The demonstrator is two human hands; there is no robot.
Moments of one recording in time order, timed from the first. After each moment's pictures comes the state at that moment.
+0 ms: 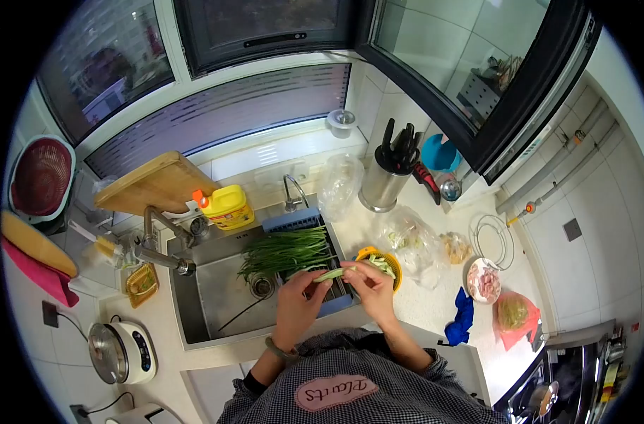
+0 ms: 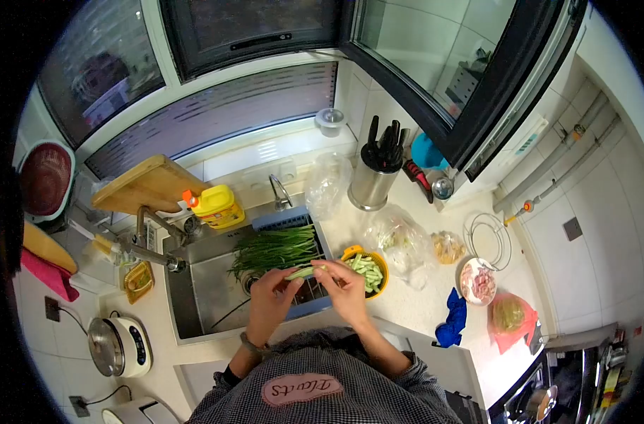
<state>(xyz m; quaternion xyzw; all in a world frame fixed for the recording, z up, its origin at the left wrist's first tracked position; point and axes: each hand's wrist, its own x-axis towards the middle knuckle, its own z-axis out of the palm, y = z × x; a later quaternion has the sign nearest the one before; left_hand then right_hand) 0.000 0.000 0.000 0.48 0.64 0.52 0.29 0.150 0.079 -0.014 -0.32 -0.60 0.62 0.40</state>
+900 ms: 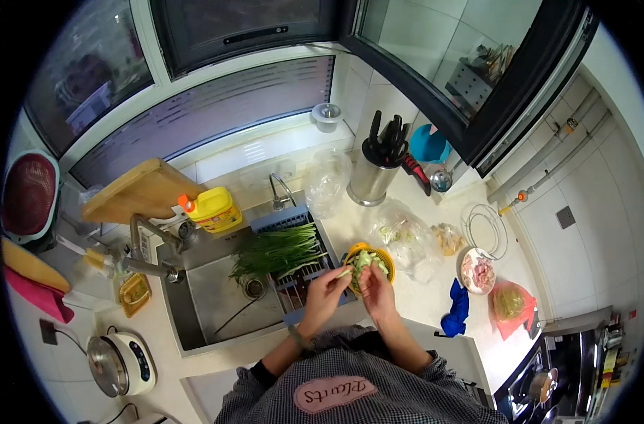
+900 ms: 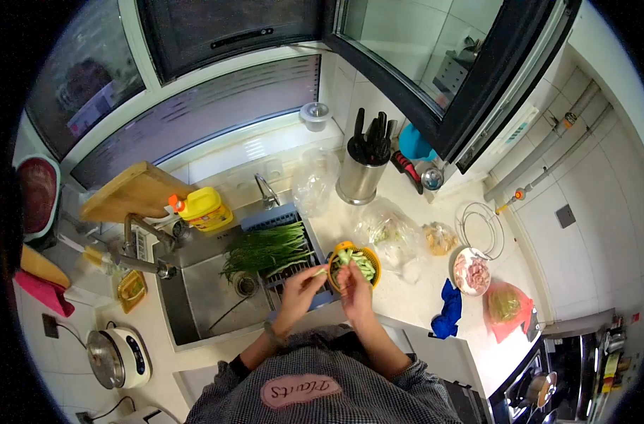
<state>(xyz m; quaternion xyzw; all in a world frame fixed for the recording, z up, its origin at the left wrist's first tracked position) 0.044 0.043 -0.074 0.41 0.52 0.59 0.46 0.184 0.099 -0.104 -0.34 -0.07 0.79 0.50</state>
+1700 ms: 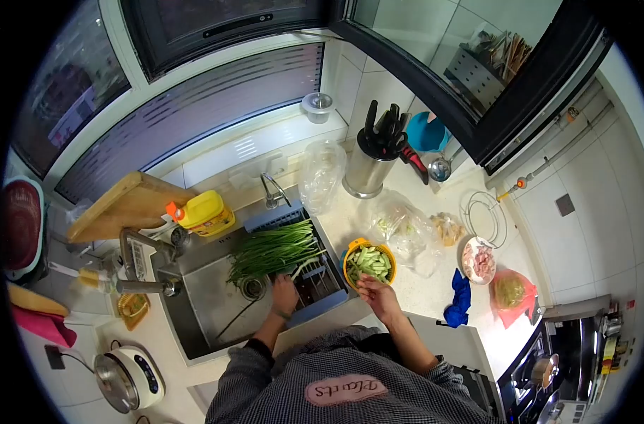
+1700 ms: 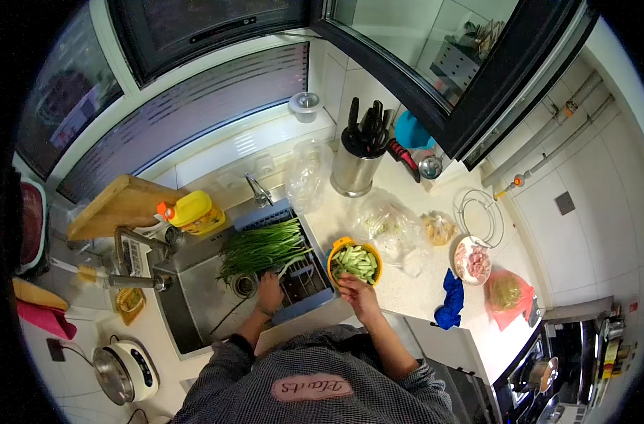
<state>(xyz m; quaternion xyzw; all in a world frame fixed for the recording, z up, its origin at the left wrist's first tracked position) -0.059 0.038 -0.299 0.63 0.77 0.08 0.04 0.213 0.096 -0.149 -0.47 -0.20 0.79 0.34</state>
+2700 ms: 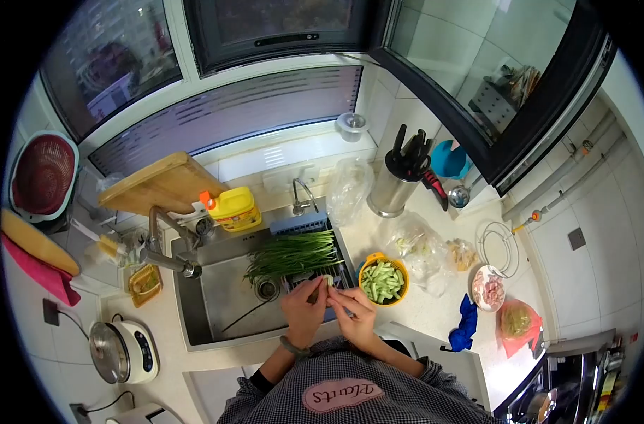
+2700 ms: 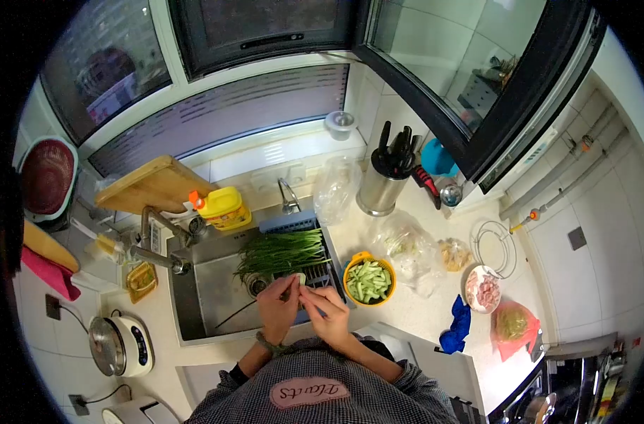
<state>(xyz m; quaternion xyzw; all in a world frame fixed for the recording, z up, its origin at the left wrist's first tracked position) -0.003 0.011 -0.046 0.46 0.68 0.57 0.06 0.113 0.041 -0.050 -0.30 -0.73 0.34 0.51</state>
